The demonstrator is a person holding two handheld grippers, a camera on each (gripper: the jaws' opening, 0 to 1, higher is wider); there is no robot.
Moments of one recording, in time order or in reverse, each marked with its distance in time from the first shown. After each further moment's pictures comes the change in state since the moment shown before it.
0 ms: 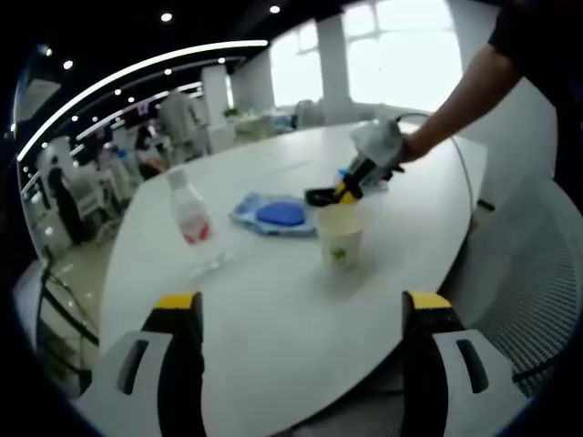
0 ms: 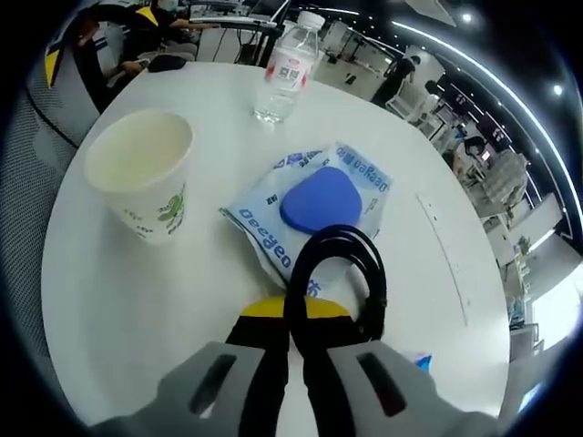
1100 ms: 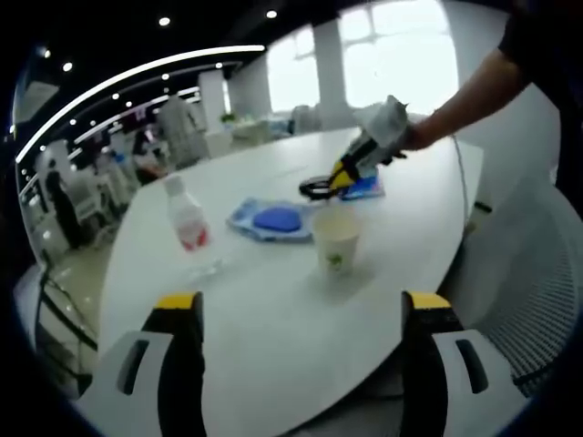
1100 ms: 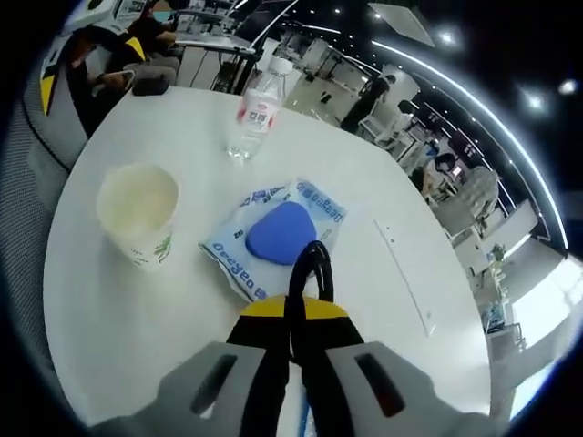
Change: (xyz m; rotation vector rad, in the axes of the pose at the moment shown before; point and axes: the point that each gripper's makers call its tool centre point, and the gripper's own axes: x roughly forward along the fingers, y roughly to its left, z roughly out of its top) left arm -0.001 -0.004 0.006 0.007 -0.026 -0.014; right arm -0.046 -0.034 0.028 0.003 -0.086 -0.150
